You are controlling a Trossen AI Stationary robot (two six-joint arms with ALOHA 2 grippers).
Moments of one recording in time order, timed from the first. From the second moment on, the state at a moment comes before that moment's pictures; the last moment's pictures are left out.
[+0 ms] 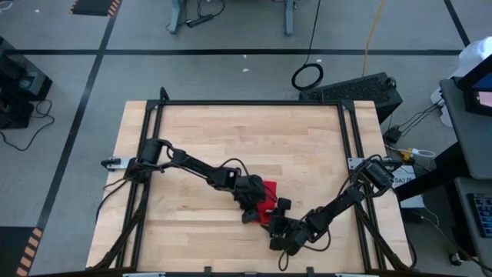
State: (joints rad) left arm -0.15 2.13 1.24 0.09 0.53 -0.56; right arm 0.67 2.06 0.95 0.10 0.72 0.64
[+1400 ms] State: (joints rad) left arm -0.55 2.11 1.22 -0.06 -0.67 0.10; right arm 0.68 2.06 0.95 0.11 0.70 0.71
